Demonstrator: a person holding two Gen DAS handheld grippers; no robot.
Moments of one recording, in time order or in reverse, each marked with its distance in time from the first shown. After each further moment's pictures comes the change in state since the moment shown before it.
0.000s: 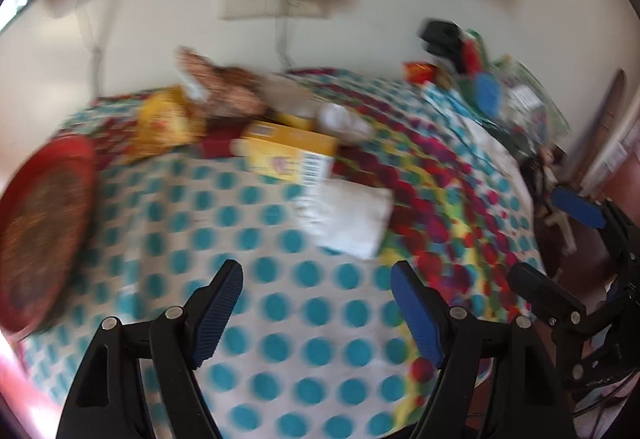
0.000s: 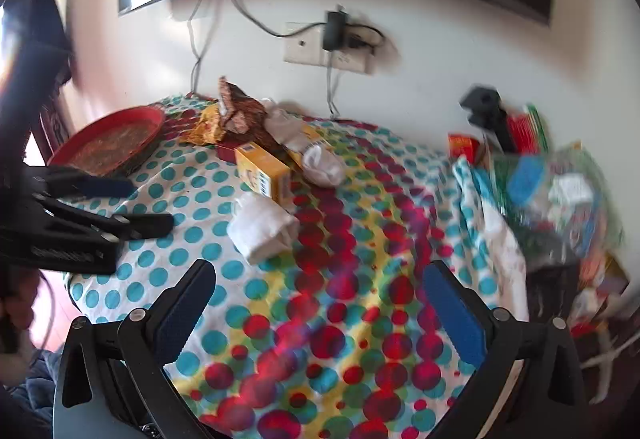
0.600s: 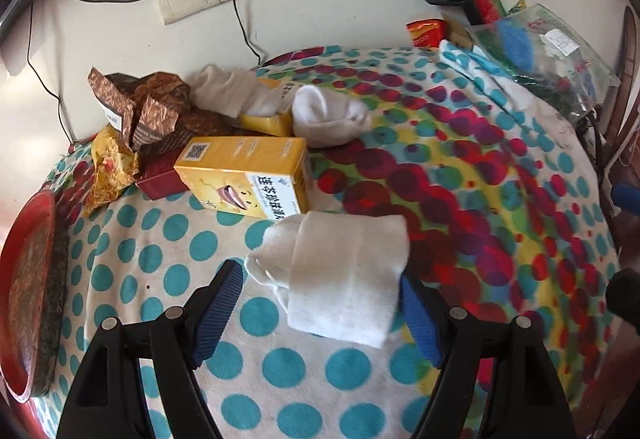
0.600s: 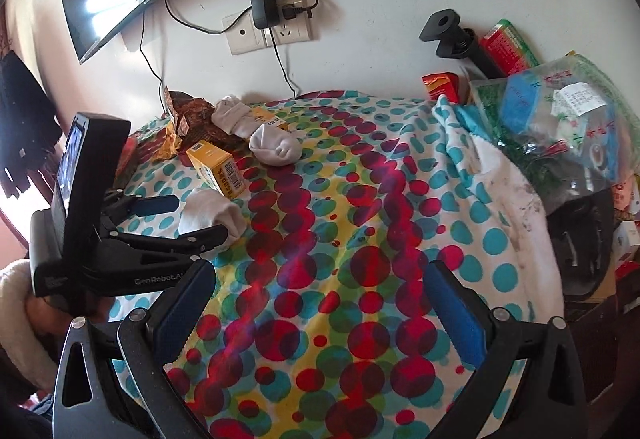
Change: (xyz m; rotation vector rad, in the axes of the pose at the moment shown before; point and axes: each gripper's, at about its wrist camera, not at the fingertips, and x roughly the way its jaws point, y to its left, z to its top) left arm 0.099 -0.030 0.019 0.136 0.007 0.169; right arm 0.045 -0.061 -0.015 0.176 0.030 0.090
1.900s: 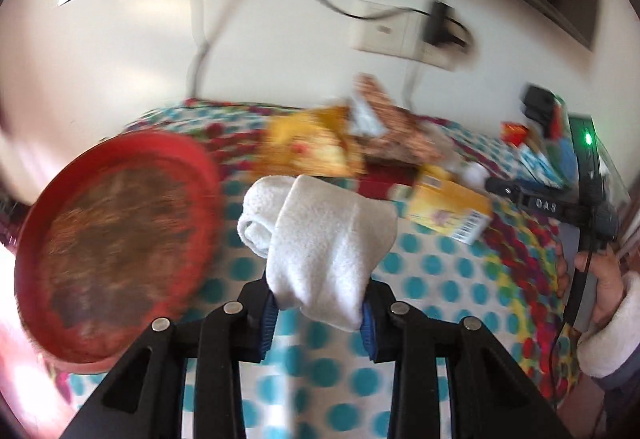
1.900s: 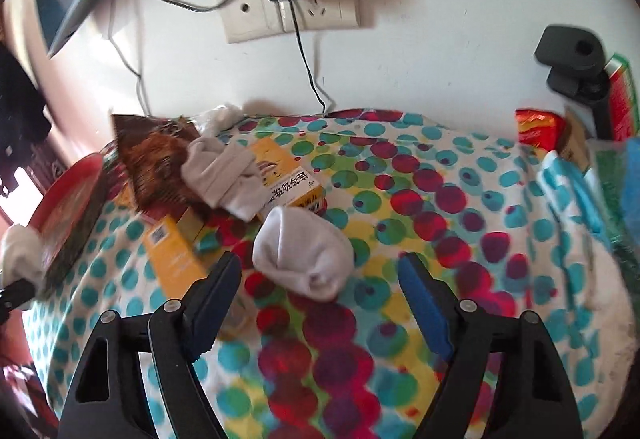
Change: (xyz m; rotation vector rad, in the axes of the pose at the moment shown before) left arm -0.094 0.186 -0.053 -0.334 -0.129 0.046; right arm 0.154 0.056 0.100 -0.033 0.046 0.016
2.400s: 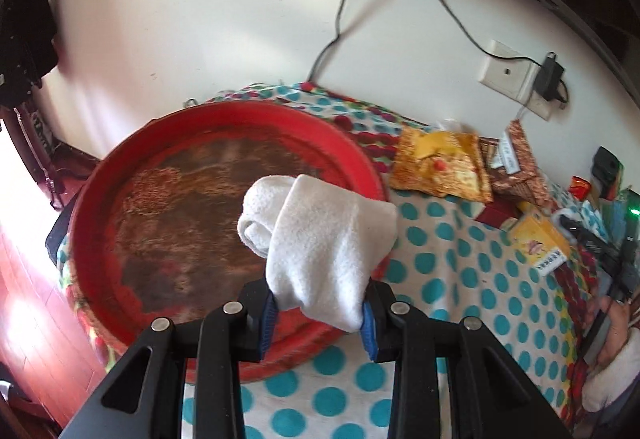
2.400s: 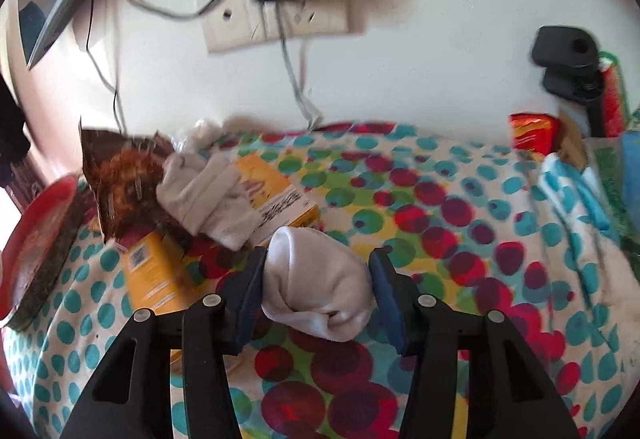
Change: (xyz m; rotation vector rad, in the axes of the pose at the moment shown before) left arm -0.016 0.112 -0.014 -0.195 -0.002 0.156; right arm 0.000 0.003 -0.004 0.046 -0.128 -0.100
